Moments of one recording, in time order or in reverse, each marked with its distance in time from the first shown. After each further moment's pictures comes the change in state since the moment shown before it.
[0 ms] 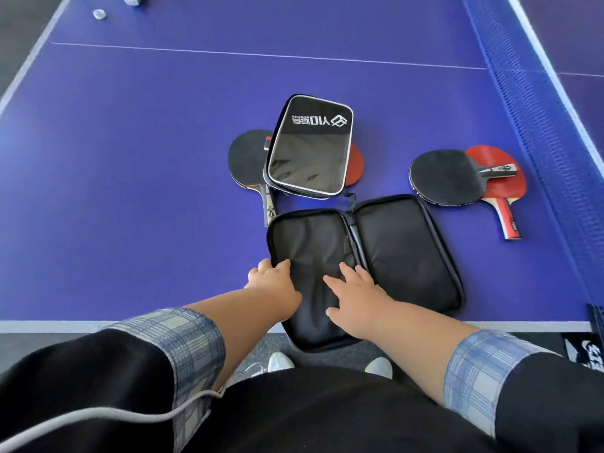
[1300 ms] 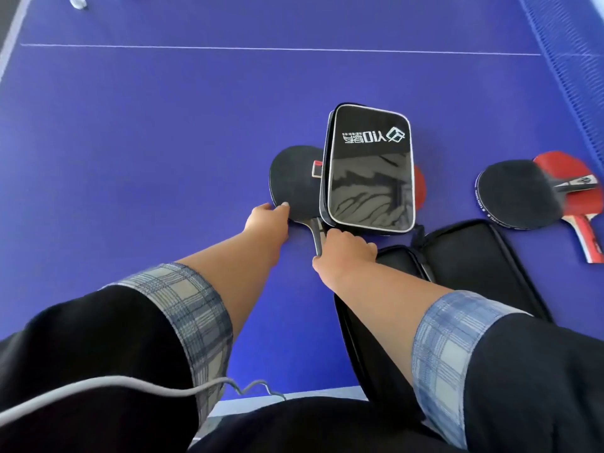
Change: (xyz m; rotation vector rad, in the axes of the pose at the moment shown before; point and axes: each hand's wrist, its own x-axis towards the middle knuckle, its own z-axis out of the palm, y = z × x) left_hand 0.166 -0.071 -0.156 -1.105 -0.005 -0.162; right_hand 0.154 -0.160 -0.101 0.128 0.321 0.341
